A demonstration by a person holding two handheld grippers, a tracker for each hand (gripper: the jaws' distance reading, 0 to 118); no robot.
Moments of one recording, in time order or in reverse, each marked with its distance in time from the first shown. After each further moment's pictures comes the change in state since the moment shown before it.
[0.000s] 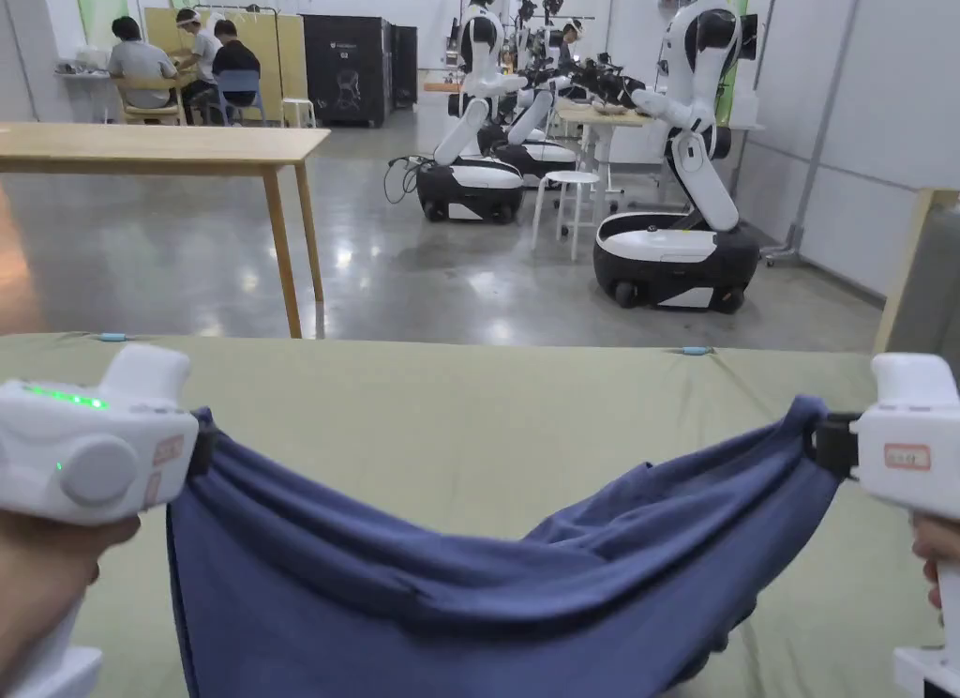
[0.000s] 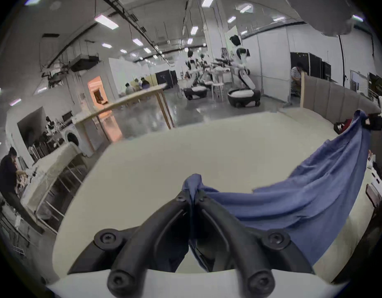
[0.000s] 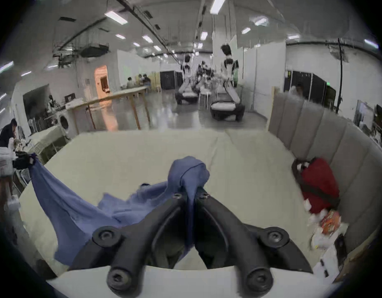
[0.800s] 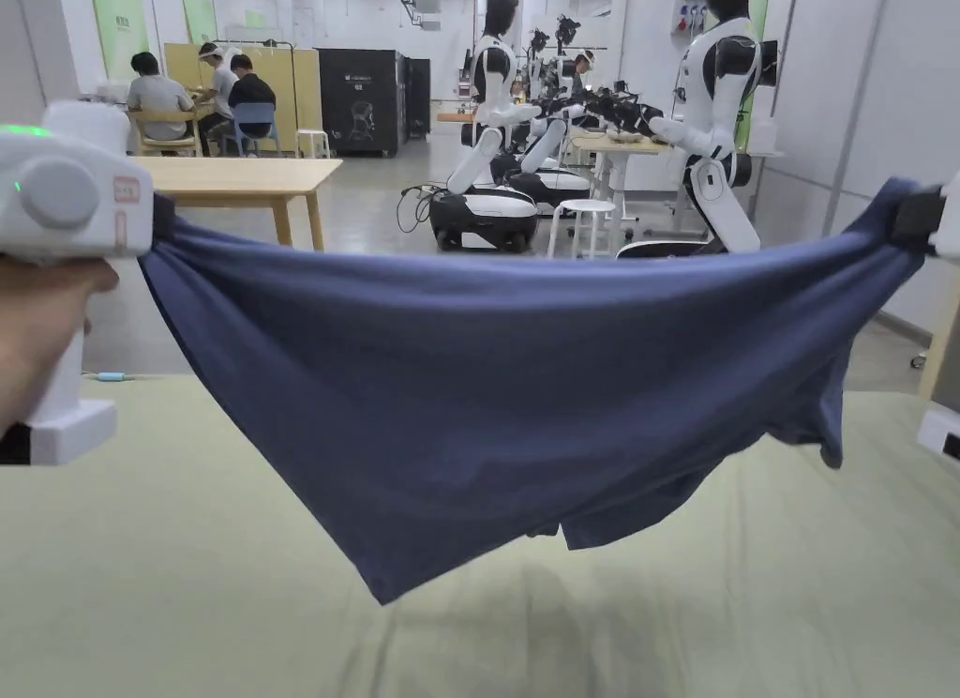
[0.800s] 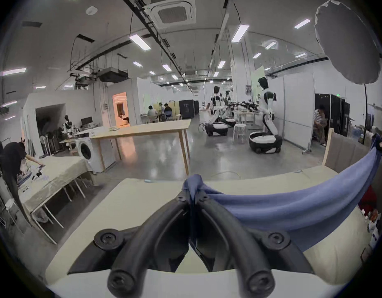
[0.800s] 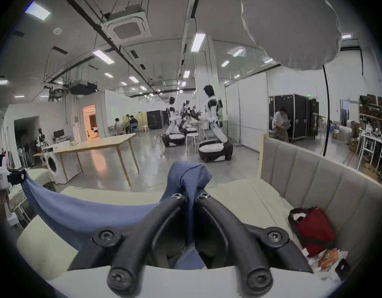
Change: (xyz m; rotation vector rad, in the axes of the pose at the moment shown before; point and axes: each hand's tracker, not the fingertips) left arm -0.082 0.168 -0.099 0.210 0.100 0.169; right arm 0.015 0.157 -0.062 0.256 -0.096 -0.110
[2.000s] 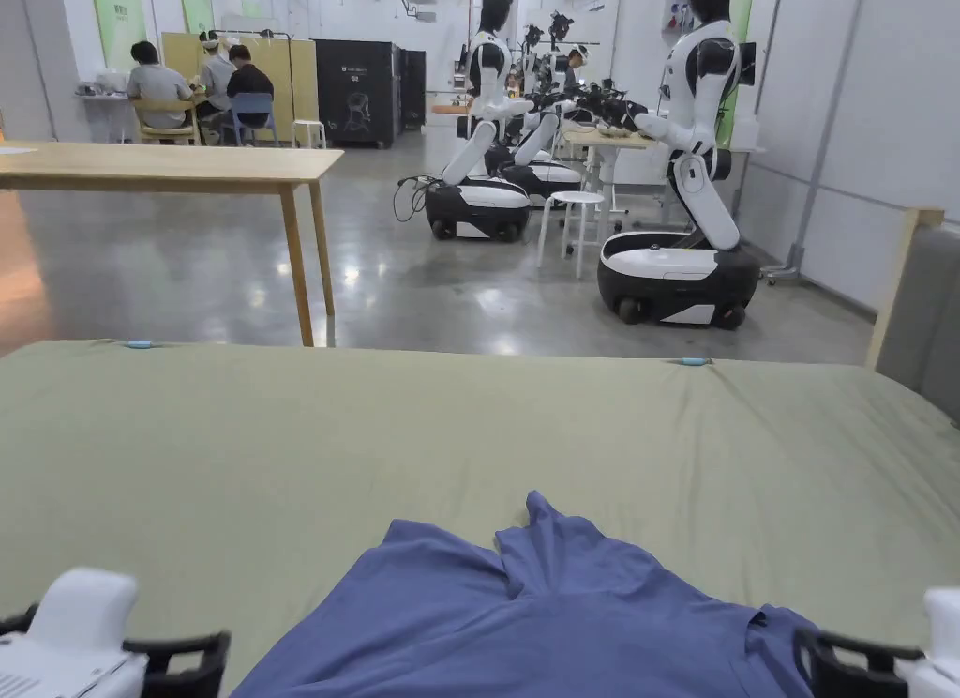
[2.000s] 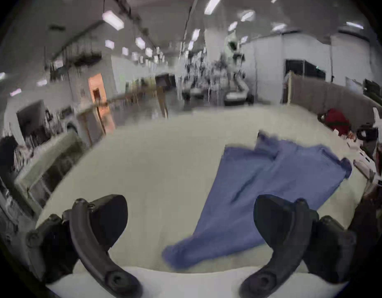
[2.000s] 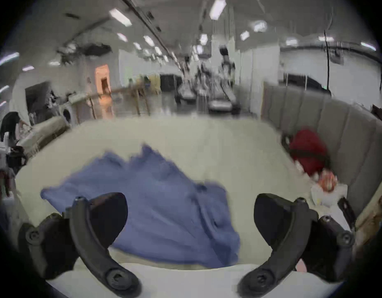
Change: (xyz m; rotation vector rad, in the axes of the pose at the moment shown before) left arm 0.038 -0.289 0.288 -0.109 -0.150 -0.126; right arm 0.014 -0.282 0.240 -0.164 0.110 0.125
